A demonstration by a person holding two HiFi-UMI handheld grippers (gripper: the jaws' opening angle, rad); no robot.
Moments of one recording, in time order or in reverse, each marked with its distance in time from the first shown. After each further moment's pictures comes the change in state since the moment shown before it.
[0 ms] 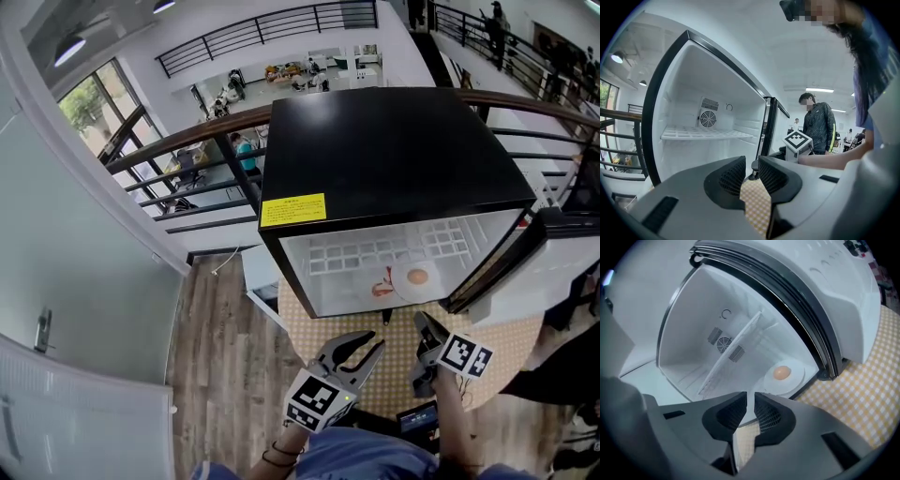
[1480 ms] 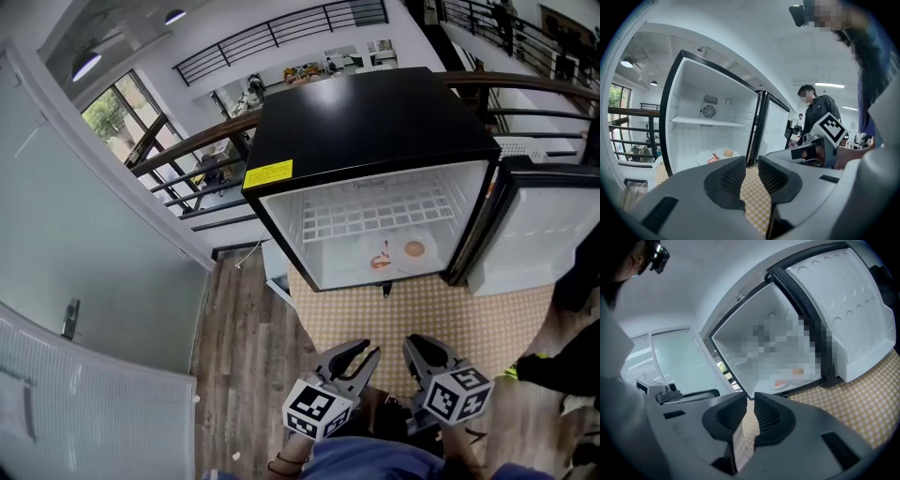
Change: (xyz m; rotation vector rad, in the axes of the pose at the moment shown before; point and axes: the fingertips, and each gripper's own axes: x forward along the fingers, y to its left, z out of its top) left arm -0.034 -0.082 -0.040 -0.050 0.062 0.131; right arm -0.125 0.051 -0.072 -0.420 0.114 0.163
